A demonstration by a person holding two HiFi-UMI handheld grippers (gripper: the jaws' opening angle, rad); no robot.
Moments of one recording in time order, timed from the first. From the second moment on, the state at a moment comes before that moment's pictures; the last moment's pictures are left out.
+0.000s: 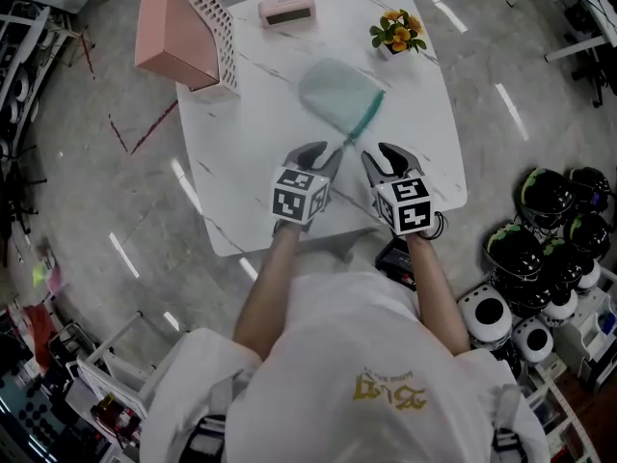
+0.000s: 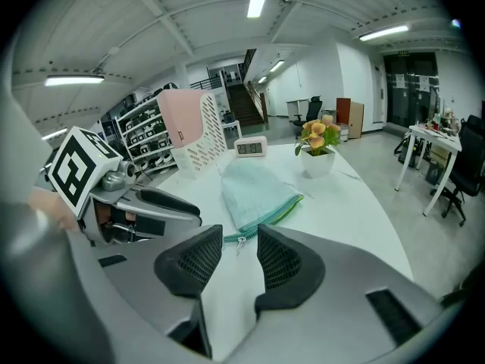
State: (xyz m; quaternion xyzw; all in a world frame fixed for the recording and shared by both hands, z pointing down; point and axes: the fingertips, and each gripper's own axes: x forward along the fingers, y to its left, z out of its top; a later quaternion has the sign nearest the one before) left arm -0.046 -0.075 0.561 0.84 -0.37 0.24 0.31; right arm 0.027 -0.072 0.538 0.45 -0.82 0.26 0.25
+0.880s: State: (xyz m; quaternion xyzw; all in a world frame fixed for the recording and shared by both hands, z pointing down) left arm -0.025 -0.084 0.616 0.84 -0.31 0.32 0.31; right arm 0.003 -0.082 0.611 0.38 -0.82 0.26 0.34
